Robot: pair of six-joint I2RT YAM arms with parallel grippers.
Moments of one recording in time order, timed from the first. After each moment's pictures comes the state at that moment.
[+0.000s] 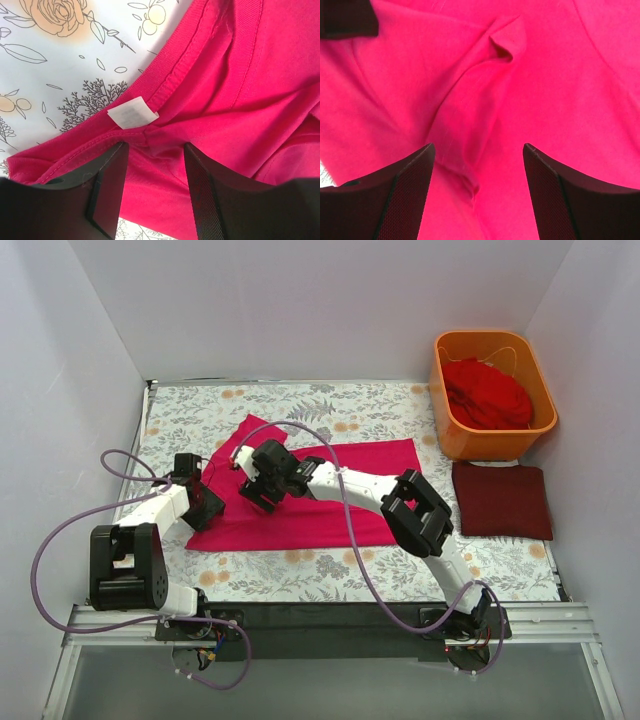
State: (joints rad) left arm 0.03 1.42 0.74 -0.54 -0.12 -0.82; right arm 1.02 2.18 1.73 -0.34 -0.05 -0.18
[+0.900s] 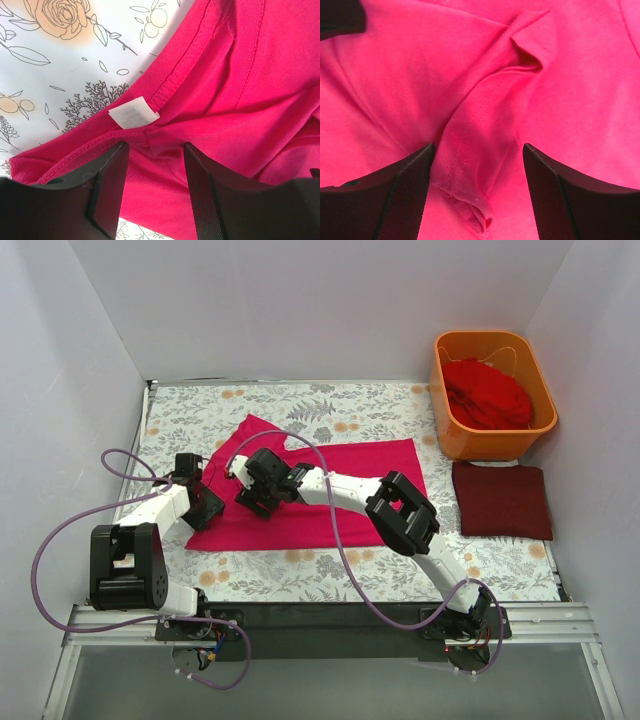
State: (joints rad) left arm 0.02 1.43 0.74 -0.54 -0.14 -0.82; right arm 1.04 2.30 1.81 -0.34 -0.04 -0.20
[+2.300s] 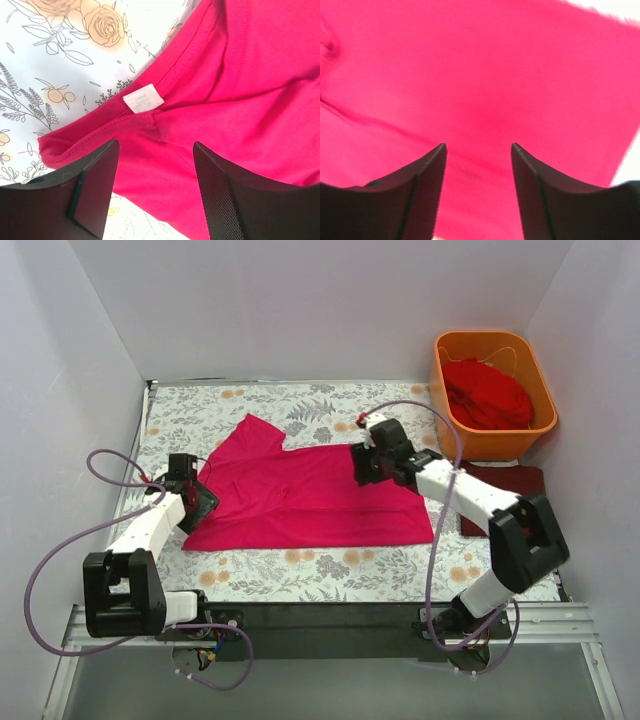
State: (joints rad) left arm 0.02 1.30 0.74 -0.61 -0.23 -0.83; right arm 0.60 1.60 1.11 -0.28 0.02 0.16
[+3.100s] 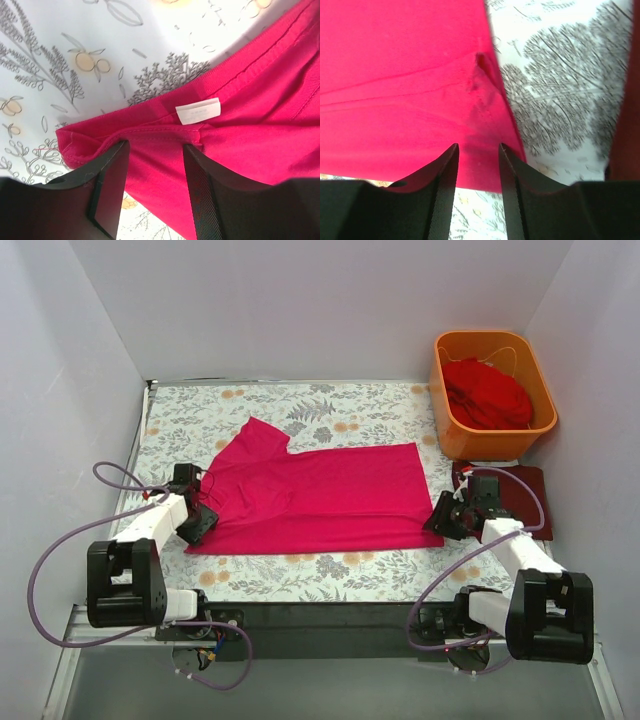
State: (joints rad) left arm 0.03 1.34 0.69 -0.67 -0.24 -0.93; right arm -0.01 1.16 0.48 -0.33 -0.31 0.32
